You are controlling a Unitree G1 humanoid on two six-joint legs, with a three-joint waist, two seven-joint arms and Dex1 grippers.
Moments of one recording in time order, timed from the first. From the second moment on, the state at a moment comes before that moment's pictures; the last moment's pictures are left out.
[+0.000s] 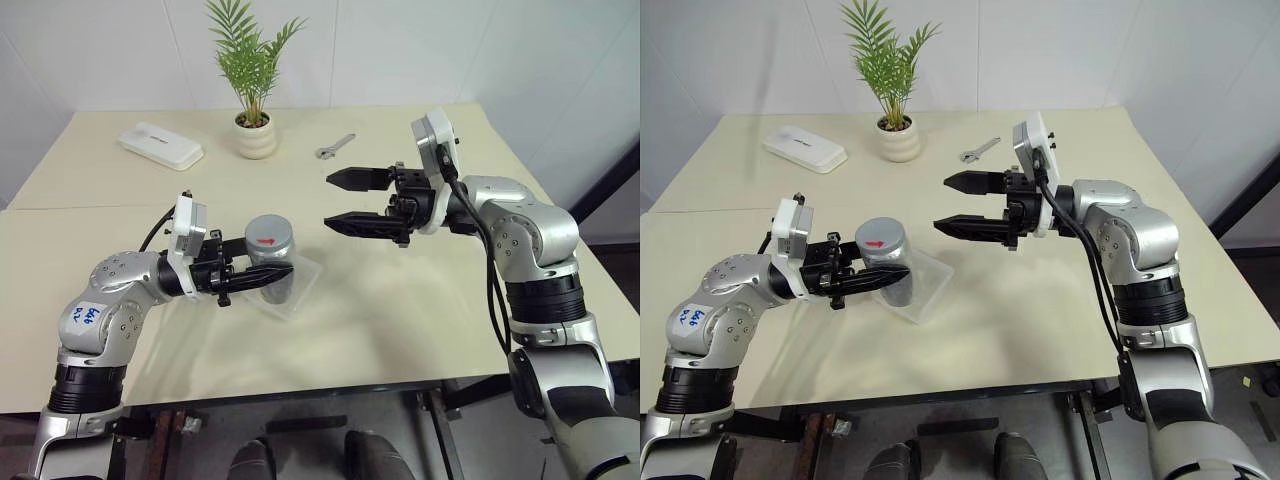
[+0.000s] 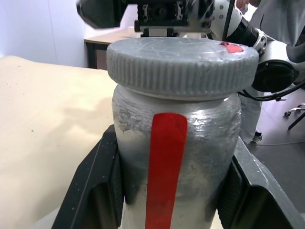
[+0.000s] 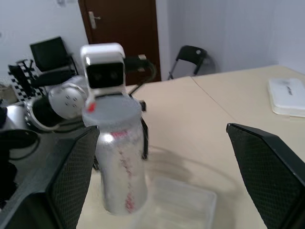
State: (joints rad) left arm -0.50 0.63 0.14 -0.14 -0.67 0.48 -1.10; right arm -1.01 -0.45 0.04 0.08 0.63 0.68 1.17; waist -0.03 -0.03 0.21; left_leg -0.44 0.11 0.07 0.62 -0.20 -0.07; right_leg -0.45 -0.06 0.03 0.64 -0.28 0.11
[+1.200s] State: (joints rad) left arm -0.45 0.63 0.15 -0.17 -0.67 0.48 -1.08; right arm -1.02 -0.35 -0.07 0.01 0.71 0.74 0.90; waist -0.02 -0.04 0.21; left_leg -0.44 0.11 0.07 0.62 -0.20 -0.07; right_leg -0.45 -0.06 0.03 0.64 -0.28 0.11
